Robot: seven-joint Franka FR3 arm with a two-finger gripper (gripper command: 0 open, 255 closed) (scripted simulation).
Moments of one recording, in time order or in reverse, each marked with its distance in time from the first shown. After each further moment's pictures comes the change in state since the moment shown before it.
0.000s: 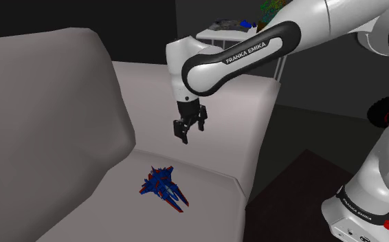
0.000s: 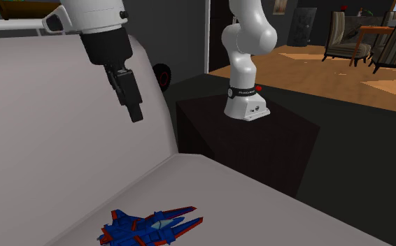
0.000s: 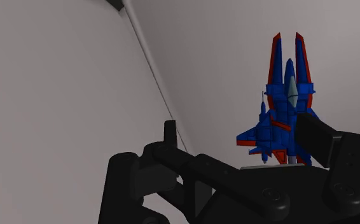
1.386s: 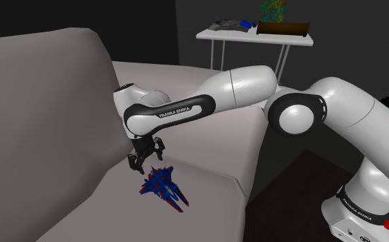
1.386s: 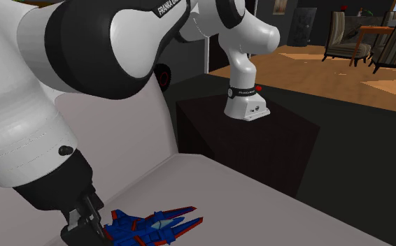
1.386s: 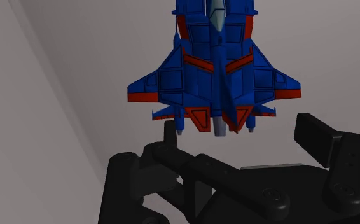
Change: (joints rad) arm 0.297 0.803 -0.049 0.968 -0.128 -0.213 0.103
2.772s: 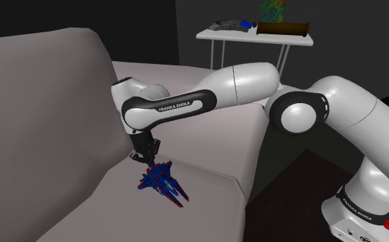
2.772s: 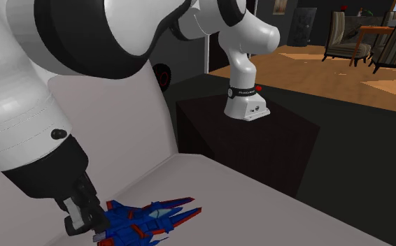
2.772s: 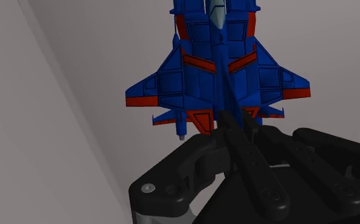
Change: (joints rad) arm 0.003 -0.017 0.003 0.027 0.003 -0.042 0.001
